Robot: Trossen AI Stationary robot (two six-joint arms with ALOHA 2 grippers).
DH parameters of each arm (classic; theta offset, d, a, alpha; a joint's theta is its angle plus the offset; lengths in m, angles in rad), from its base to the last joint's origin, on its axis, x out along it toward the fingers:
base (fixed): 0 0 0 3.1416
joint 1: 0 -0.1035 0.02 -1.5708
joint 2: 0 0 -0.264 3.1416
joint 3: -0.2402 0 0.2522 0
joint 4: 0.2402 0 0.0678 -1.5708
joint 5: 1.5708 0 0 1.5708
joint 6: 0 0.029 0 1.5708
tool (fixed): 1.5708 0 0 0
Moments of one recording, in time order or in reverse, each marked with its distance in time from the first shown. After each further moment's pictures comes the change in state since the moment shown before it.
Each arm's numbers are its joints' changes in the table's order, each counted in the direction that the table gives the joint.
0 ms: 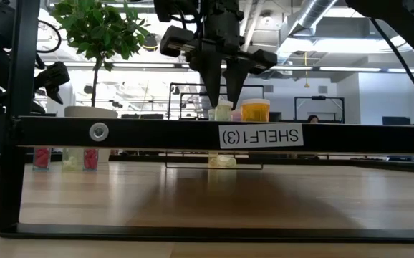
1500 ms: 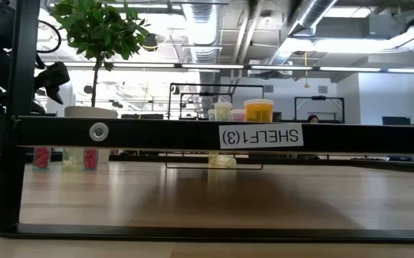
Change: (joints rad) left arm 0.000 0.000 0.000 0.000 0.000 0.000; right arm -0.201 0.380 0.162 0.090 0.138 0.575
